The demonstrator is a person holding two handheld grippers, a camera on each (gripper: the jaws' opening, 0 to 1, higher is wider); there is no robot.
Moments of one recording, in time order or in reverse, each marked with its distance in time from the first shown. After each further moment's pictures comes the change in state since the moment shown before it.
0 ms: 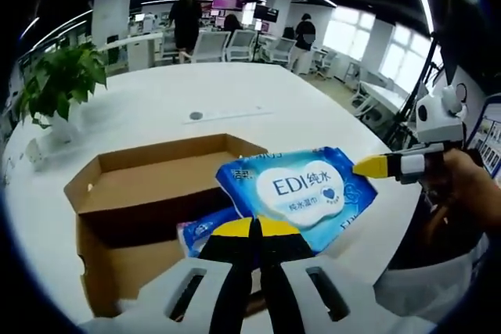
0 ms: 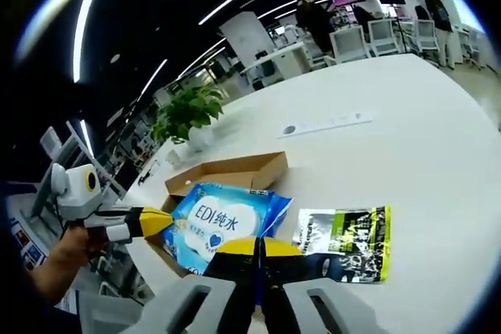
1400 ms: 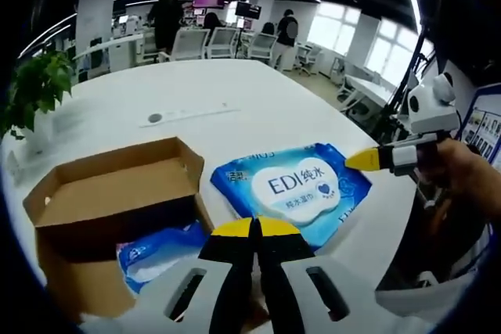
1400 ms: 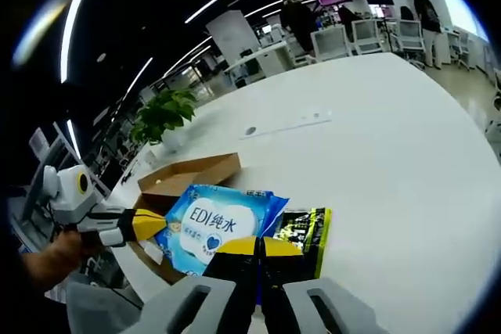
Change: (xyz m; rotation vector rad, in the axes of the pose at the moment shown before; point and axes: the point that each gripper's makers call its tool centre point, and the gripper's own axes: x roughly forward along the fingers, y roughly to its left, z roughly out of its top) left arm 0.068 -0.060 -0.001 0.038 0.016 -0.071; right arm -0.021 -0.082 0.002 0.013 0.012 -0.085
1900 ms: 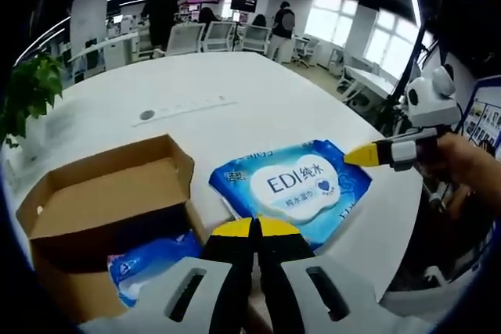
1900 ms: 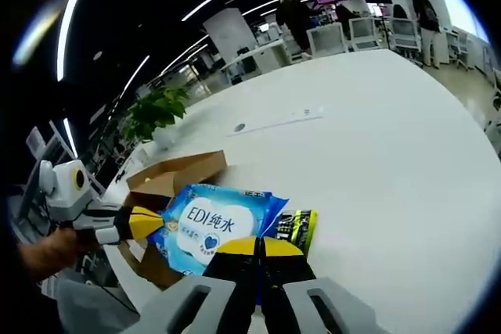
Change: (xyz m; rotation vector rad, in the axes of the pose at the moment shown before) left arm 0.029 0.002 -0.003 0.033 0.040 0.006; right arm 0.020 -0.025 -0.001 -0.012 0.014 -0.018
